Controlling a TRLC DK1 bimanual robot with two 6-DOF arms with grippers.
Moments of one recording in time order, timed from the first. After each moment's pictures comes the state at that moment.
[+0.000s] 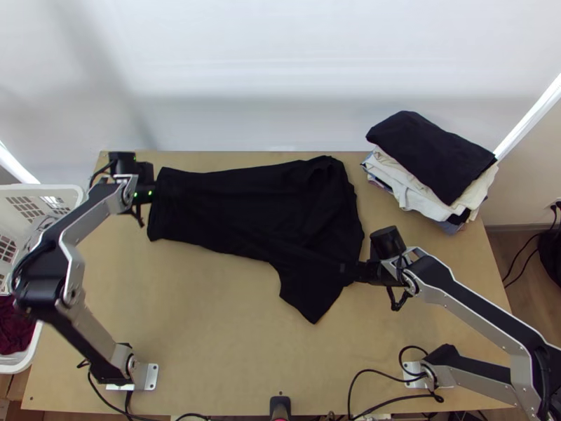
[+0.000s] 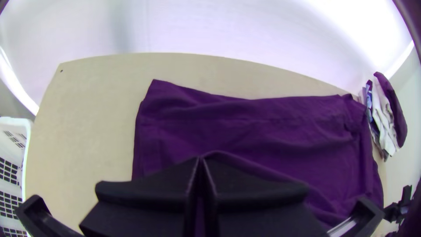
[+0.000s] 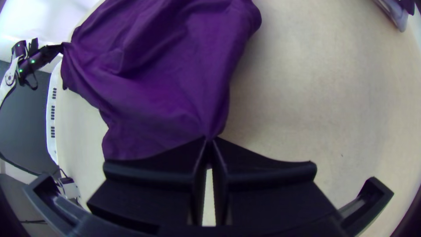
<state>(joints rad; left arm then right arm) 0.05 1.87 1.34 -0.30 0.17 -0.02 0.52 1.25 0.70 -0.51 -0.12 0.63</state>
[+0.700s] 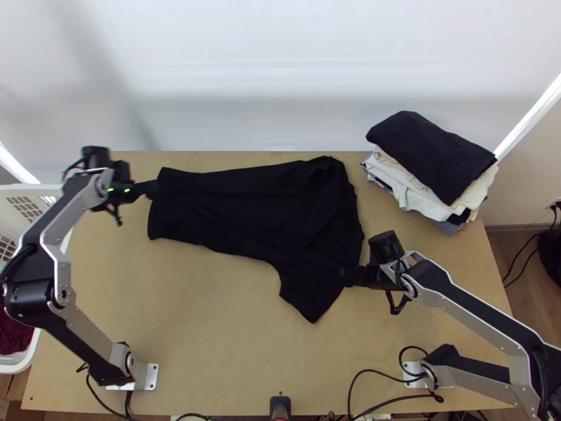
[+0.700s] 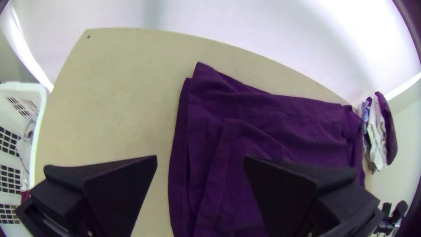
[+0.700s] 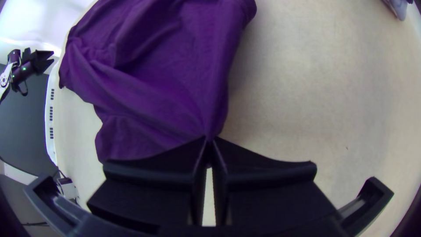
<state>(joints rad) 0.20 1.82 1.39 -0.55 0.29 0.00 0.53 1.25 0.66 -0.49 -0.12 0.65</state>
